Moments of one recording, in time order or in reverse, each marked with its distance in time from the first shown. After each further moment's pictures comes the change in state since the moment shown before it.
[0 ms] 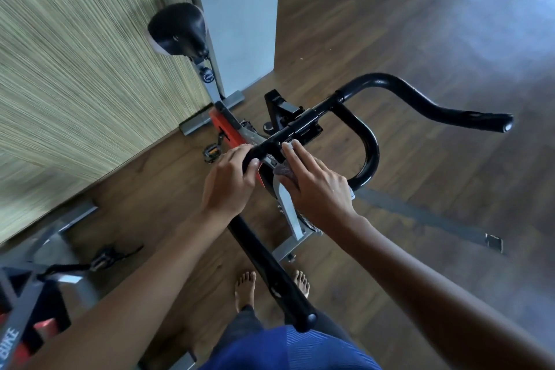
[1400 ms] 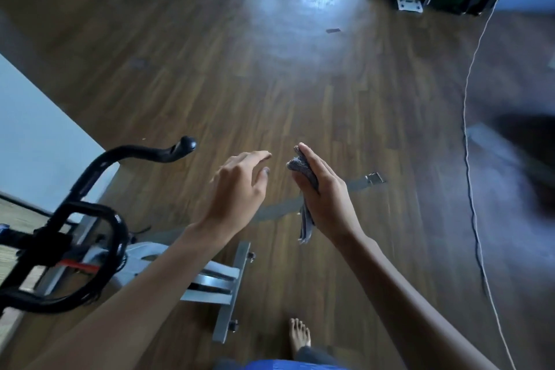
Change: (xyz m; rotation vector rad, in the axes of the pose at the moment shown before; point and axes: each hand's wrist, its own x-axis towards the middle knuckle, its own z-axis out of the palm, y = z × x) left_hand -0.056 0.390 0.191 -0.020 -0.317 0.725; right_hand -0.232 0.292 -0.129 0.705 0.689 0.618
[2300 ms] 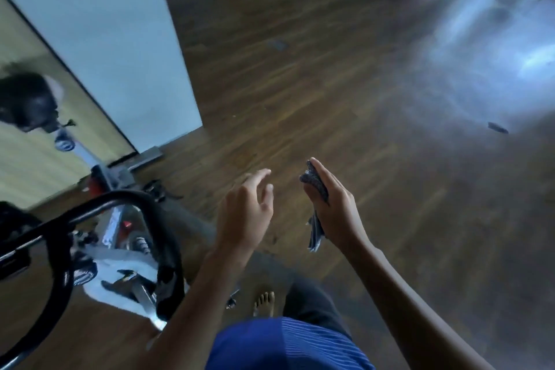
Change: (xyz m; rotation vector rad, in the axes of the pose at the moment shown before) left_hand 0.233 -0.132 0.014 -0.028 0.470 -0.722; right_hand 0.378 0.017 0.133 -0.061 -0.630 -0.227
